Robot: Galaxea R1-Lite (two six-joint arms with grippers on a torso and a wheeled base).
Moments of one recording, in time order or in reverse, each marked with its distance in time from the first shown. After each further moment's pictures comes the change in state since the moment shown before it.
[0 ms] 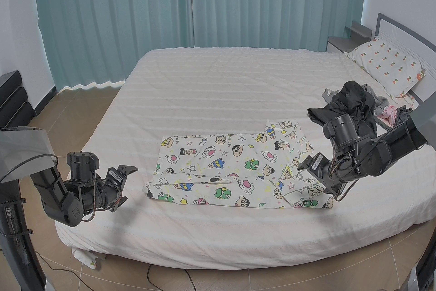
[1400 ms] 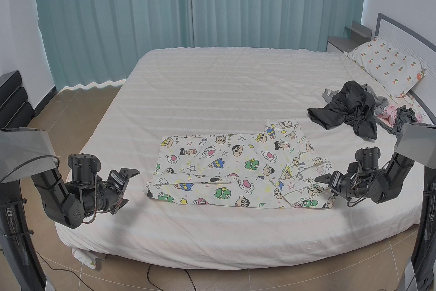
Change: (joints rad) left arm -0.008 0.003 0.013 0.000 -0.002 0.031; right arm -0.325 0.316 0.231 -0.750 0.405 -0.424
